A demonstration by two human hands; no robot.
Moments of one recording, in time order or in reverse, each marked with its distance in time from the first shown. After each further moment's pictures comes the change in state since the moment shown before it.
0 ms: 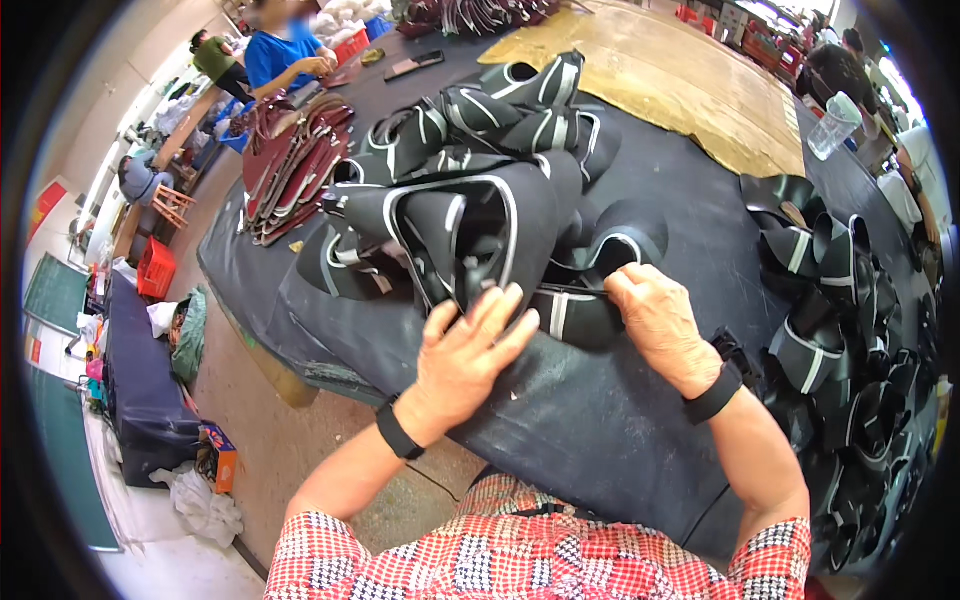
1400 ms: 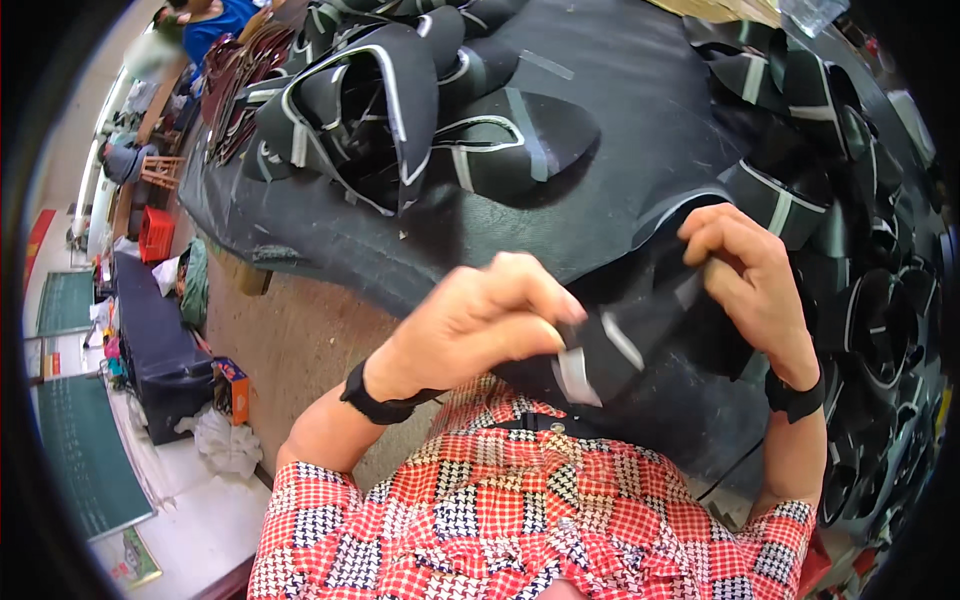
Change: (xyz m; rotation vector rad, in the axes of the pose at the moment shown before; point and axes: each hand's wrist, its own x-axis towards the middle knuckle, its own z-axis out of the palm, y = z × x) left_hand 0.041 0.159 -0.066 -1.761 -0.401 -0.414; right_hand -0.172 0.066 -0.116 0.789 -0.041 0.238
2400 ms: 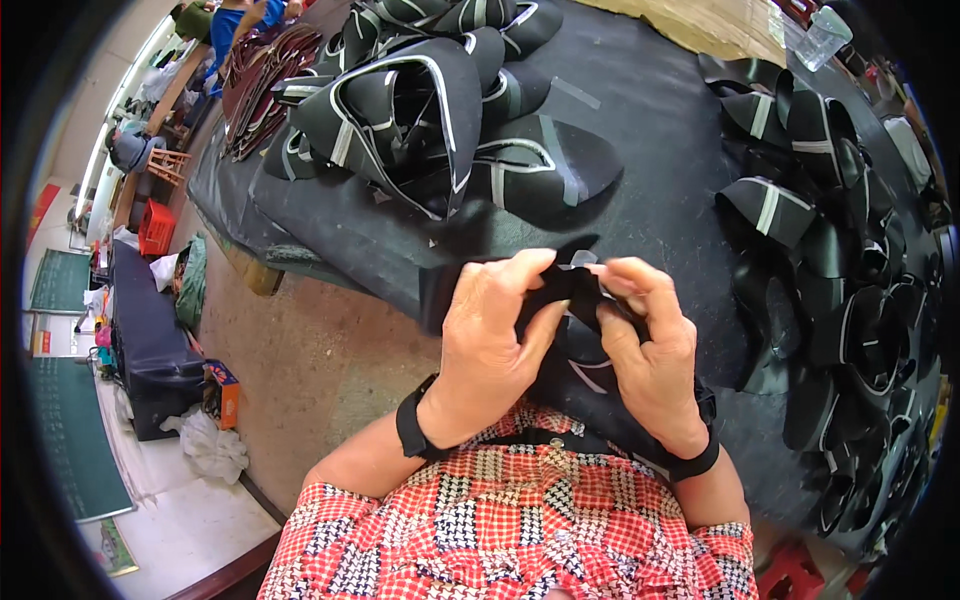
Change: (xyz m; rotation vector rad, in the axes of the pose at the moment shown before) left_hand -0.028 -0.016 0.023 0.822 0.631 0.275; right_hand -0.017 -0.050 0.121 0.273 0.386 0.042
